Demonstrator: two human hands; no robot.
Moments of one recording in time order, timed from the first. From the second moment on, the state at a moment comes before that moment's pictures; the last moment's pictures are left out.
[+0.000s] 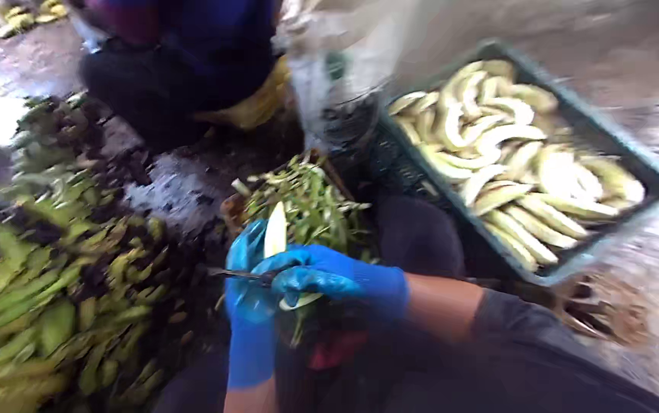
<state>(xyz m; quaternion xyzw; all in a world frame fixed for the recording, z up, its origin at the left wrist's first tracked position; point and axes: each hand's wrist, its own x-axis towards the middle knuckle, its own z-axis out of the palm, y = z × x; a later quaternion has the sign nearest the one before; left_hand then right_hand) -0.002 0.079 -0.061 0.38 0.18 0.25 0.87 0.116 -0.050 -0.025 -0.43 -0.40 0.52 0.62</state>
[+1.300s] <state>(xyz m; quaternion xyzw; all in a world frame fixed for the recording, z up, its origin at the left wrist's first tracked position) -0.057 0.068 -0.009 0.76 0.33 0.10 0.55 0.199 -0.141 -0.012 -0.55 -0.71 0.23 0.38</state>
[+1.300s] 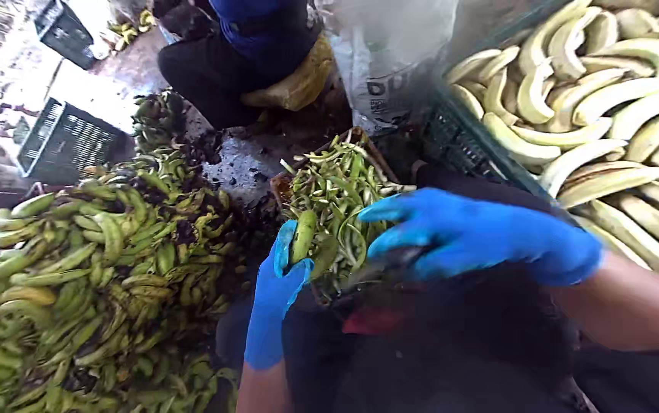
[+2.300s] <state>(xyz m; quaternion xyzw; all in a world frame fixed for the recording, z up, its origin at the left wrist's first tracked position) -0.050 0.110 -0.038 0.44 0.18 0.50 0.73 0.114 -0.090 -0.101 -0.73 -0.35 0.38 0.46</state>
